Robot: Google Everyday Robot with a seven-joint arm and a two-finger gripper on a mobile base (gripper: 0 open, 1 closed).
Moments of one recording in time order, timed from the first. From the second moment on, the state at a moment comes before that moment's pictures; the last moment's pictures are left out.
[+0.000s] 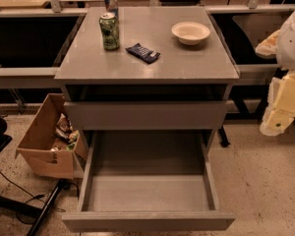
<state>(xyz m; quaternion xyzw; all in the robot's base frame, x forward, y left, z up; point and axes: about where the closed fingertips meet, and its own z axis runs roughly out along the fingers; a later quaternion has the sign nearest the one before) 0.438 -0.217 0.976 -0.60 0.78 -0.03 0.16</state>
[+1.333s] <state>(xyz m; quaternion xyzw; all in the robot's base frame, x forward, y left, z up) 0.579 -0.189 0.951 -0.55 0.74 0.09 0.38</state>
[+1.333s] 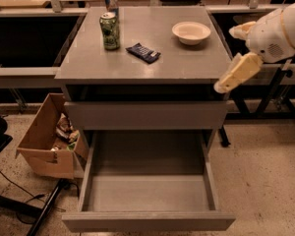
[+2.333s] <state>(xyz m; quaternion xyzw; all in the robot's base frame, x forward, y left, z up) 0.662 -0.140 0.937 -0.51 0.70 0.14 0.48</state>
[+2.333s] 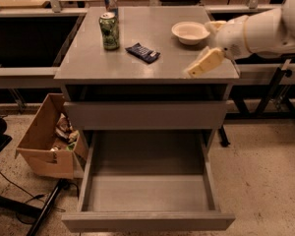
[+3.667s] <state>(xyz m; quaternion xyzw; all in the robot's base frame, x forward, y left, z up) 0.769 -0.020 0.892 -0.46 0.76 0.15 0.44</state>
